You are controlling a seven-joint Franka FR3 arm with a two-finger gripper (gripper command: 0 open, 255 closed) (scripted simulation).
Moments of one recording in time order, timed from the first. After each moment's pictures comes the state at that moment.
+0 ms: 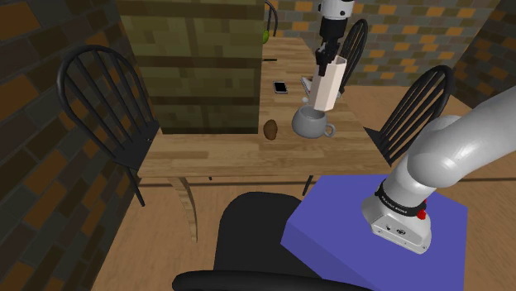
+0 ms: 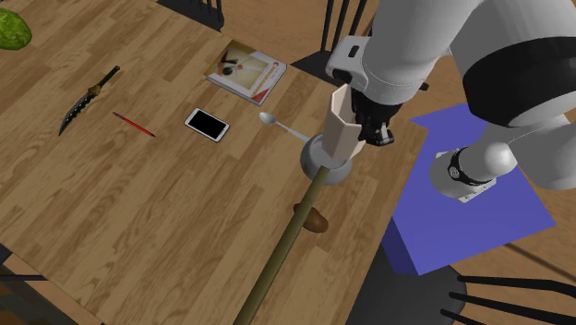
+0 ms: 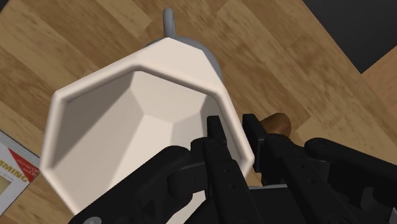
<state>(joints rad) -0.08 -0.43 -0.15 -2.22 -0.07 1.73 -0.19</state>
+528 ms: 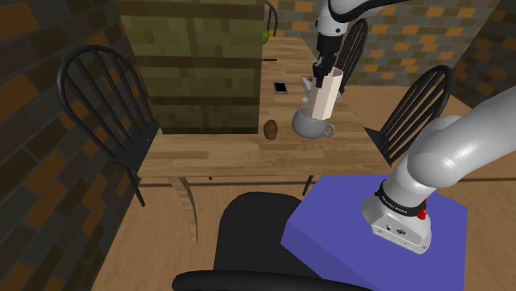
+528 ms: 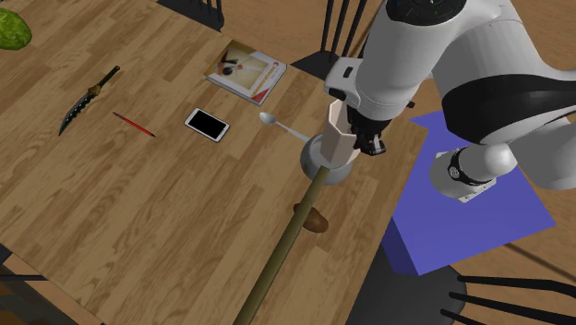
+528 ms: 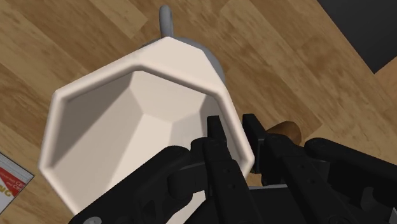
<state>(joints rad) -0.08 -0.43 -0.16 -2.33 -0.08 1.85 -0.18</state>
